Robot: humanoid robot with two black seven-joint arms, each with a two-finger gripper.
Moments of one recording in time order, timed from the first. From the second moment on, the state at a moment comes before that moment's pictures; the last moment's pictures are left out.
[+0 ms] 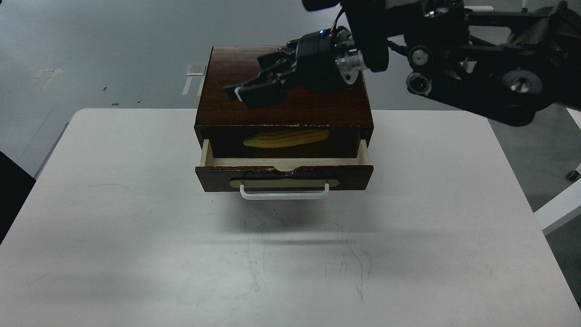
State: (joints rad) left arm -0.97 0.94 -0.51 -0.80 -0.21 -0.49 -0.48; right arm 1.64 -0.39 0.04 1.23 -1.20 0.34 0.26
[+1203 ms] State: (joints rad) left arm -0.94 0.54 -0.54 -0.46 -0.23 -0.49 -0.42; right arm 0.81 -0.60 0.75 0.79 0.43 0.49 0.30
